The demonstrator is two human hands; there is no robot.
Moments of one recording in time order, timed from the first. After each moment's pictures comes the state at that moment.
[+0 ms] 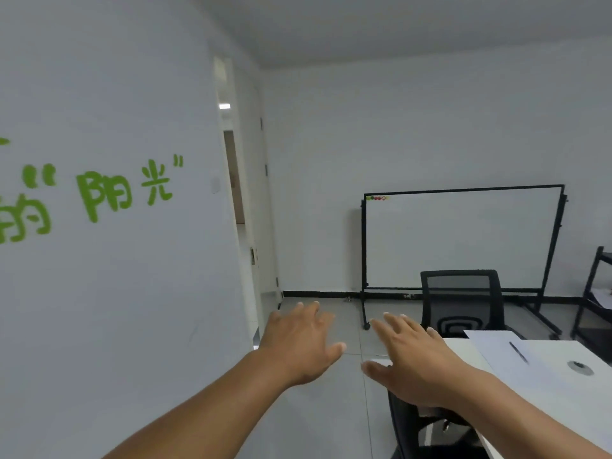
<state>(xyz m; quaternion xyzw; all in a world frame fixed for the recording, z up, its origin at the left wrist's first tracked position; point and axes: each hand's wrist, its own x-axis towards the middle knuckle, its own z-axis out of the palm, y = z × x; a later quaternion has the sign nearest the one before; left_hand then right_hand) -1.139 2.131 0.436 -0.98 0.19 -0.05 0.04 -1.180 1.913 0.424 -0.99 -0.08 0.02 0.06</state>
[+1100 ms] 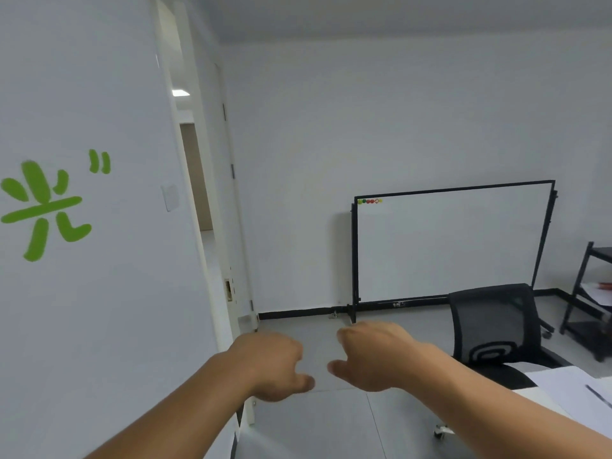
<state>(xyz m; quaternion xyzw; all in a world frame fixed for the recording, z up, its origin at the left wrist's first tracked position) -0.744 2.293 0.446 -0.95 0.25 0.12 0.10 -0.785 2.094 0.444 -1.00 -0.06 0.07 -0.01</state>
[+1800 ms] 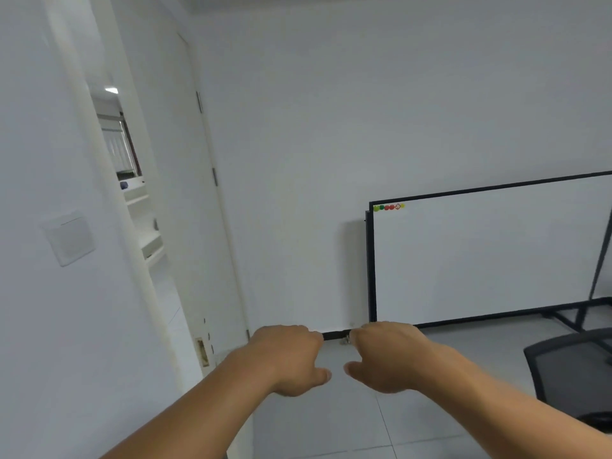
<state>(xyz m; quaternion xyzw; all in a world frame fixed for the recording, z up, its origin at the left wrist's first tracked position) -0.354 2.195 0.435 -0.95 0.29 0.10 0.10 -0.405 2.006 0.425 -1.00 -0.04 0.06 0.00</state>
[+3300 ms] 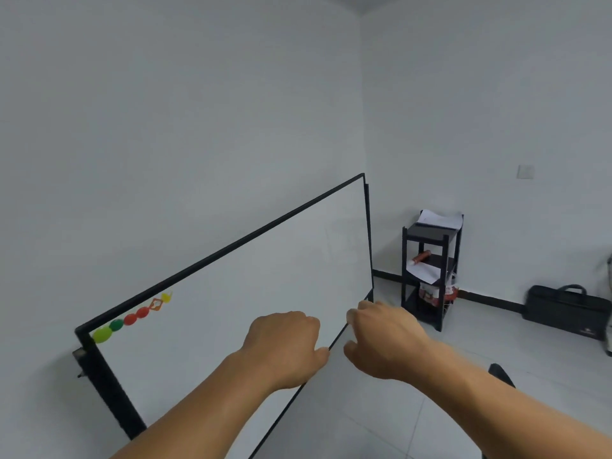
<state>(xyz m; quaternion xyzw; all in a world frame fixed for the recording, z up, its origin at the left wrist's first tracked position) 0.159 1.520 0.417 -0.77 0.64 -0.01 0.07 -0.004 1.423 0.395 -0.92 0.38 -0.07 0.01</state>
